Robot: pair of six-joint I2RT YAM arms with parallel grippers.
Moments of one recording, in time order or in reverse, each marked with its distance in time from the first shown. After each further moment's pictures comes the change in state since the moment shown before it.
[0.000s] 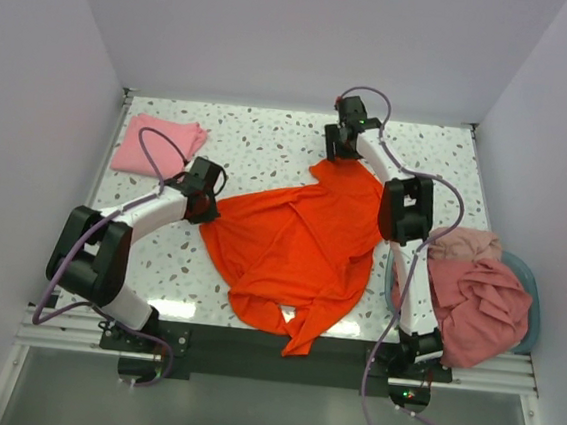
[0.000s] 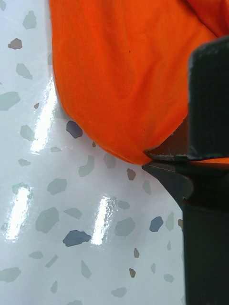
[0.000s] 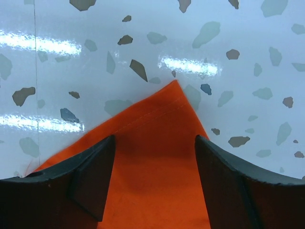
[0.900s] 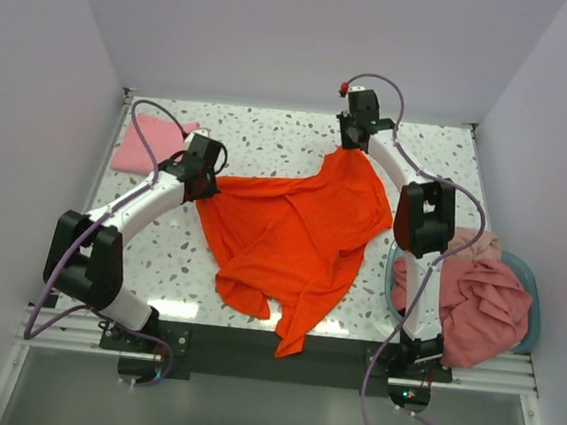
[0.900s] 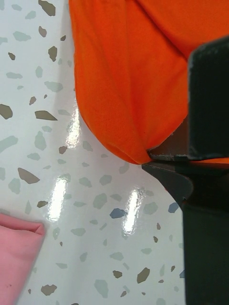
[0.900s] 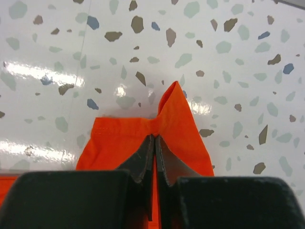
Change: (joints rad) left arm 0.000 -0.024 0.189 -0.079 -0.106 0.070; right arm -0.001 -0.268 -0.314 0.239 -0.025 -0.102
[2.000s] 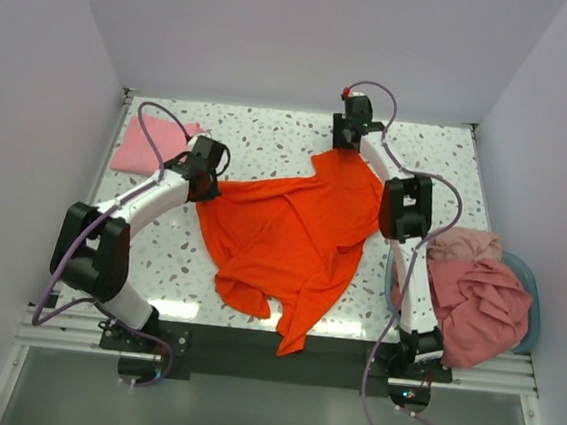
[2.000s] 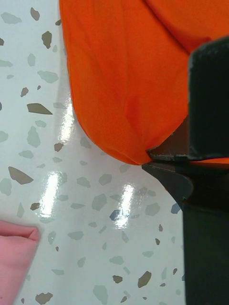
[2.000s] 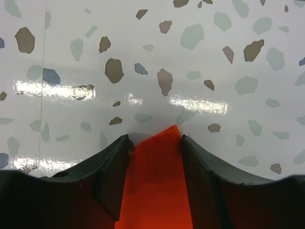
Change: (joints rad) left arm 0.000 0.055 0.003 0.002 0.000 0.005; right arm -0.036 0.357 0.380 -0.009 -0.001 0.097
